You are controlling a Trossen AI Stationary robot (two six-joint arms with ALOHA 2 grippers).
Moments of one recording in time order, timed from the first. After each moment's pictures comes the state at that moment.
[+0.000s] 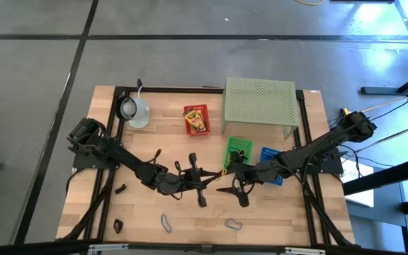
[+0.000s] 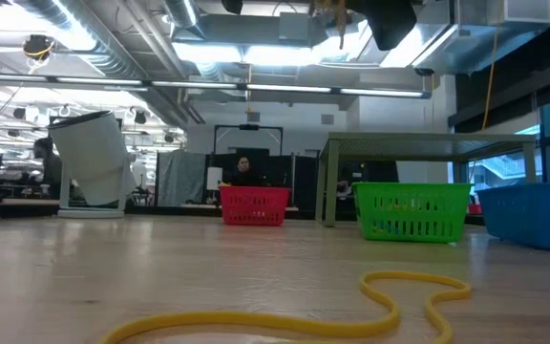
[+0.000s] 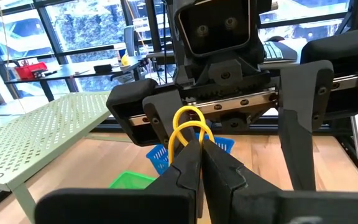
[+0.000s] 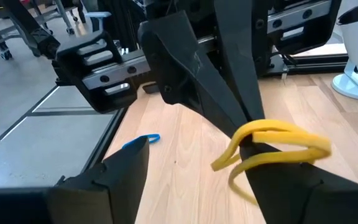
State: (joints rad) left arm -0.47 1.75 1.05 0.63 -0.76 0.06; right arm 0.47 1.45 0.81 0.35 0.27 0.23
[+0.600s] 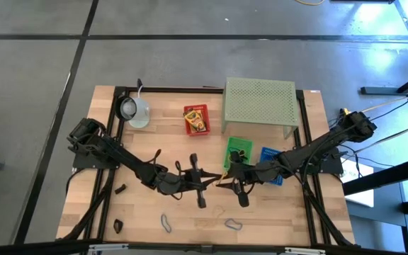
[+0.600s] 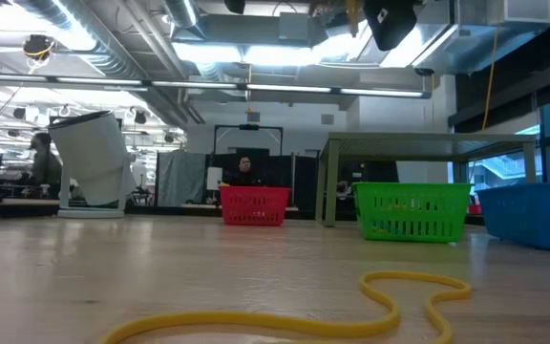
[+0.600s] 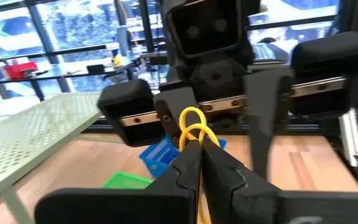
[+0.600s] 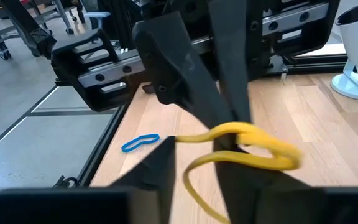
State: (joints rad) left arm -0.47 1.75 1.05 0.63 -0.73 0.05; right arm 0.47 1.45 0.81 0.35 0.27 0.23
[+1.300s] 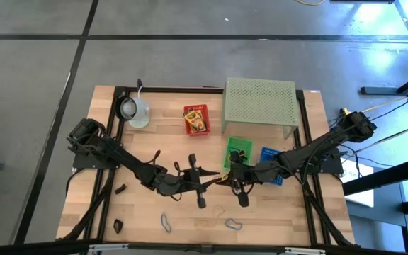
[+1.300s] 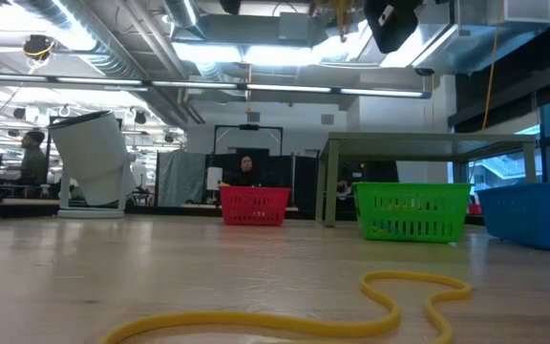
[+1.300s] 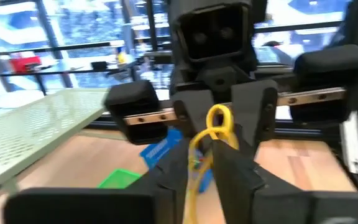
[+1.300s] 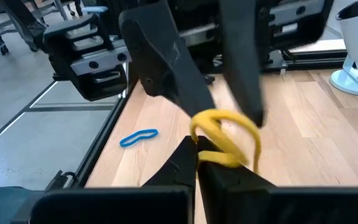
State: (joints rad) left arm -0.48 1.75 1.05 0.62 -0.76 0.01; right arm 0.47 1.45 0.81 0.33 0.27 0.23
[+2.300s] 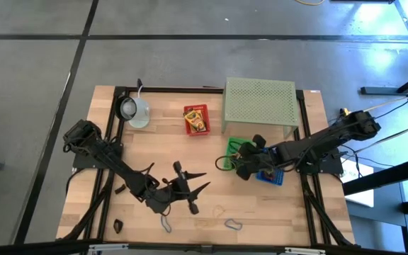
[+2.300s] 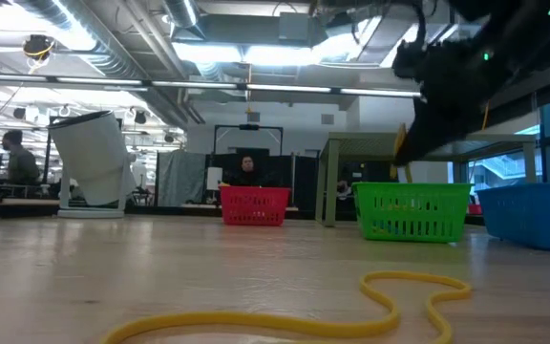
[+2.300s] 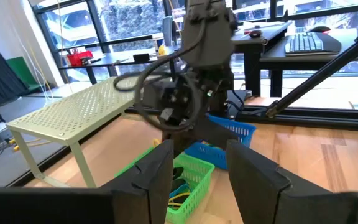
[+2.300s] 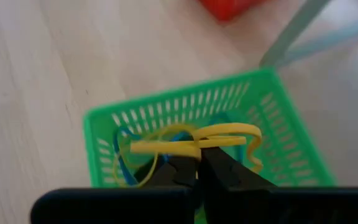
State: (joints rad) left arm -0.62 1.72 1.05 0.50 -1.08 -0.04; right arm 0.32 1.39 0.72 -0.34 0.52 0.64
